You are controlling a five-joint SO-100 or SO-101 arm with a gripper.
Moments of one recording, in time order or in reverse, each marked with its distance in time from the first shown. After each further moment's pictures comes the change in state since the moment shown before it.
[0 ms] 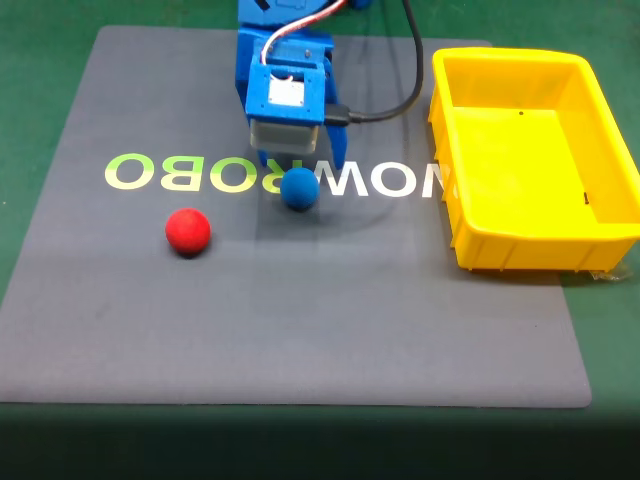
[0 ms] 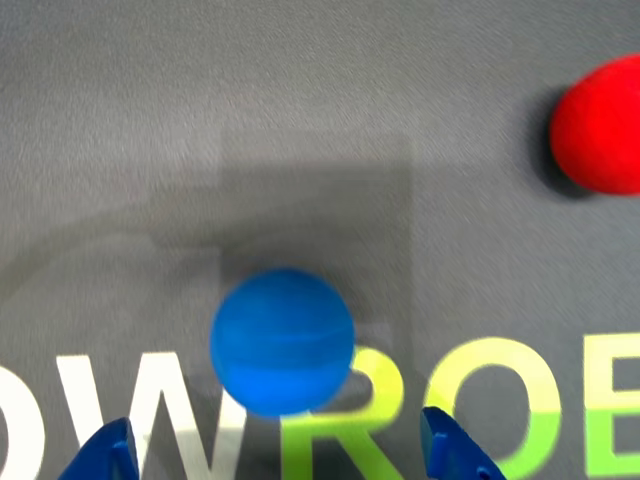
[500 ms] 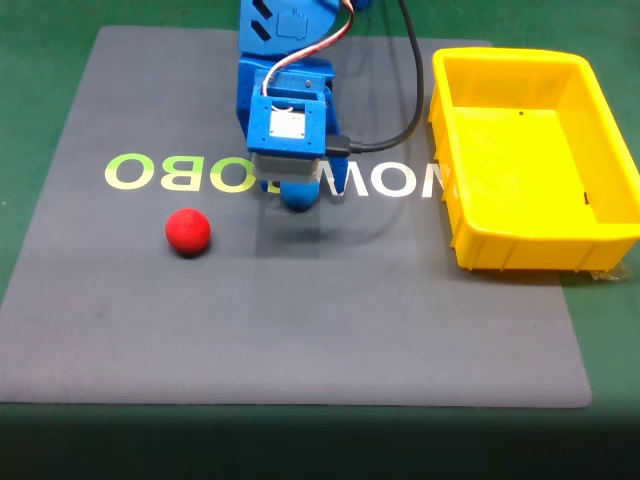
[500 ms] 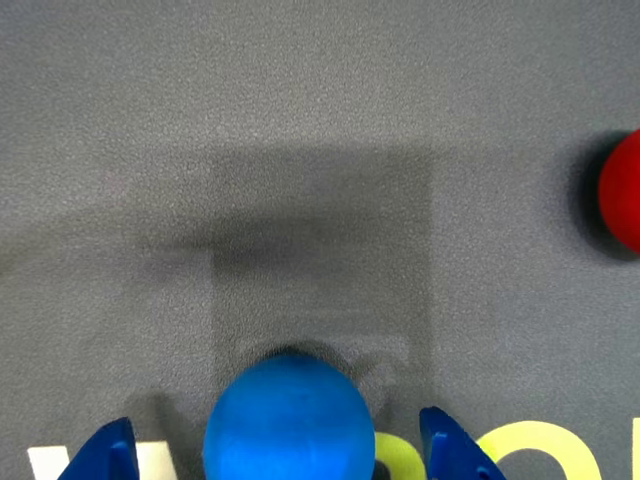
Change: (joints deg) arm -0.5 -8.7 -8.3 0.0 0.2
